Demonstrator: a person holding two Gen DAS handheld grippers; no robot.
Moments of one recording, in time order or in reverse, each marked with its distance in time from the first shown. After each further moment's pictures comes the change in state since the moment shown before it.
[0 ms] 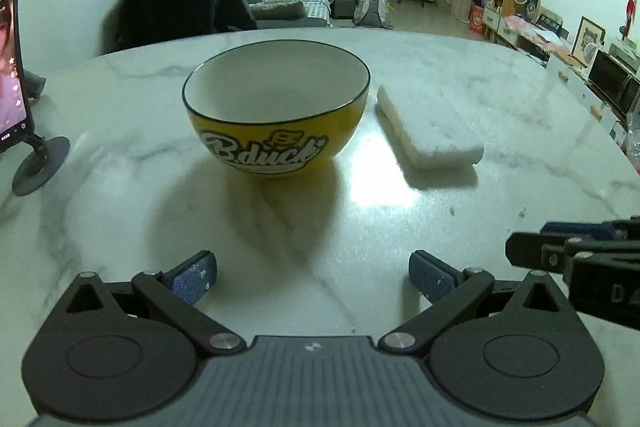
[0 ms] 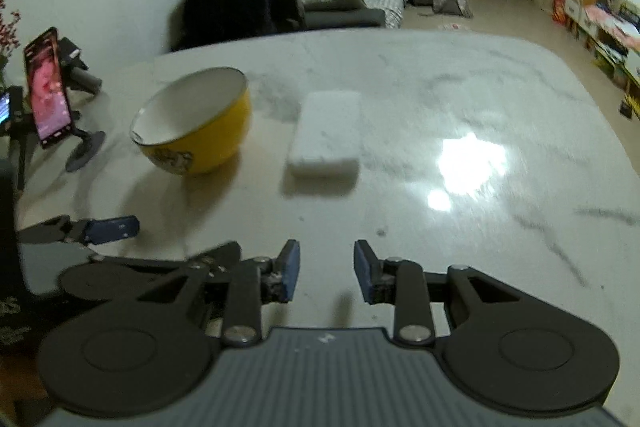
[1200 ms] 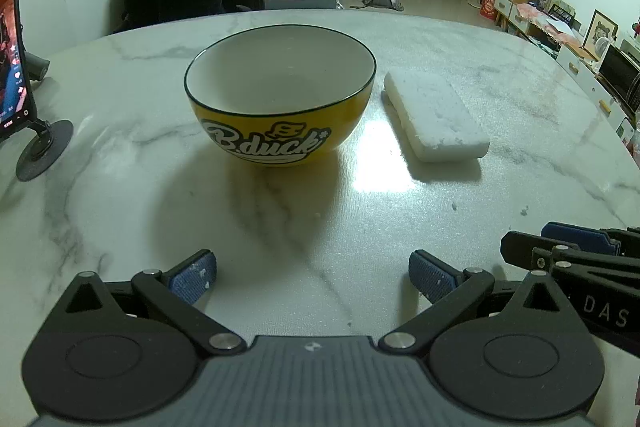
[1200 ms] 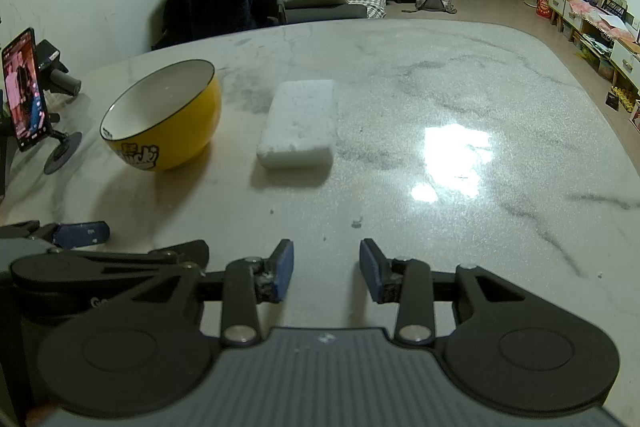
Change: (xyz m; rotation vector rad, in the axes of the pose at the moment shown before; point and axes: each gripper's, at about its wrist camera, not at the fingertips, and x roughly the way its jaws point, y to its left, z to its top) left arm -0.005 -0.005 0.011 -0.029 0.078 0.021; right arm 0.007 -0.005 -0.005 0.018 -0.015 -0.031
